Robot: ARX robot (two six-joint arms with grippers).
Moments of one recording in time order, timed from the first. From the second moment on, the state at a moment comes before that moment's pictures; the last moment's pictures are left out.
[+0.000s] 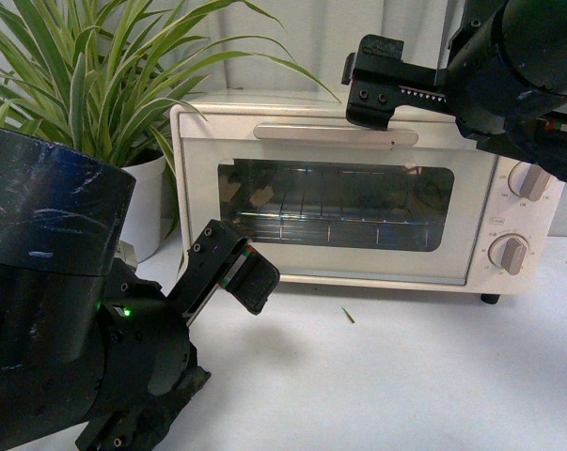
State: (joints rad) left arm -0.46 1.73 0.72 0.54 -0.02 -1.11; right arm 0.44 1.64 1.23 -0.02 0.35 0.36
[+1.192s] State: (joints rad) left arm -0.45 1.71 0.71 0.52 -0.02 -1.12; right arm 0.38 1.20 0.62 0.17 0.03 0.39
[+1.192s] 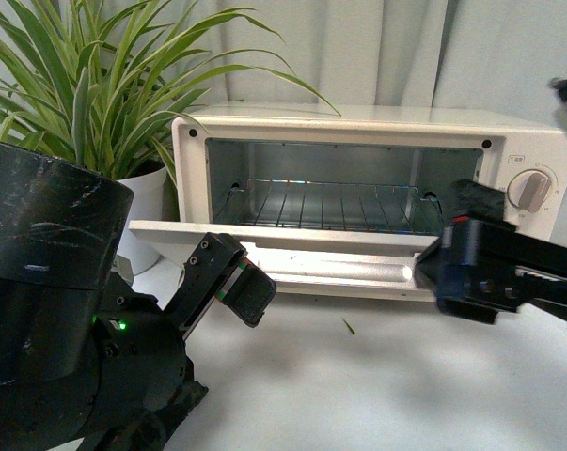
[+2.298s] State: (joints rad) left arm -0.53 1.70 0.66 0.41 -0.47 -0.30; right arm 0.27 0.84 0.34 0.12 -0.07 0.45
